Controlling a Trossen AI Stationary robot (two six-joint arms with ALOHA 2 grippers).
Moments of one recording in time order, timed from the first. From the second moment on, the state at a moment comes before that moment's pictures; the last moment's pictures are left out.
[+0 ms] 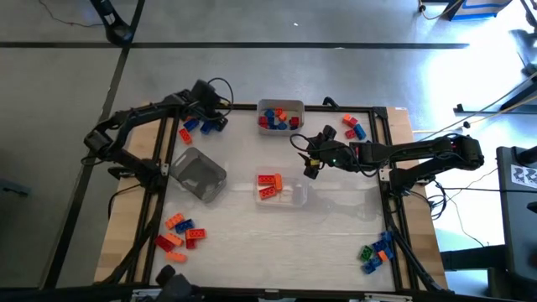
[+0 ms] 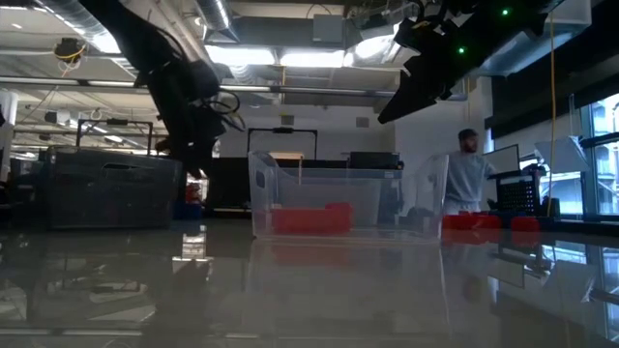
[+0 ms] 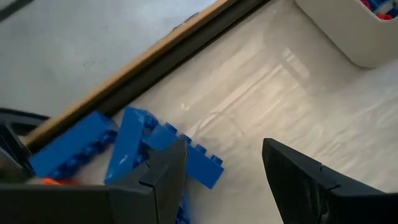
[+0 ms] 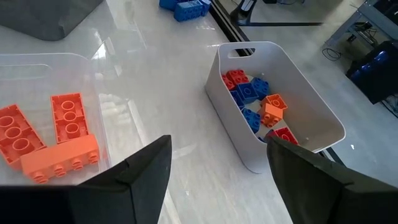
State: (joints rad) left arm 0.89 1.45 0.90 -0.45 -0.03 0.00; right arm -0.04 1.28 0.81 -0.16 0.49 -0.01
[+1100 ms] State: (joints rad) left arm 0.85 1.65 0.87 -0.32 -0.18 -0.18; right arm -0.04 1.28 0.81 -0.16 0.49 -0.03
